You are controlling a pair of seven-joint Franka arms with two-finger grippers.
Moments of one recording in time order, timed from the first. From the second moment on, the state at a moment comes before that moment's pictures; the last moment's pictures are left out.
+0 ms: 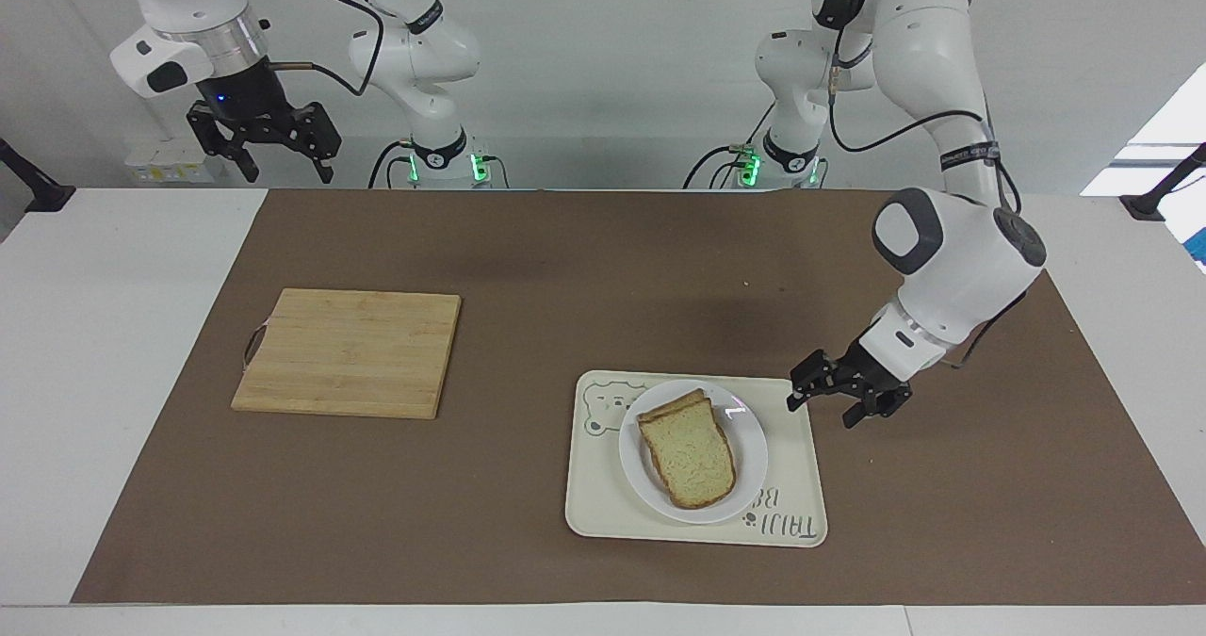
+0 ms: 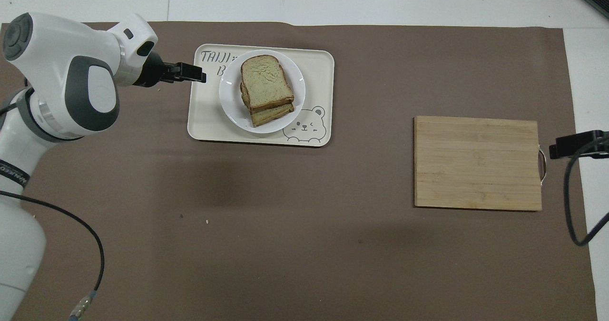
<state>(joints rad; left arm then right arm) -0.17 0.41 -0.01 -1.54 -0.36 2.14 0.16 0.08 -0.09 -0.12 -1.59 -0.02 1.51 -0.01</state>
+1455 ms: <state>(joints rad) -0.15 -0.08 0.06 -1.30 -0.02 1.17 0.13 0.08 -0.09 -0.12 -1.59 -0.02 1.51 -0.01</state>
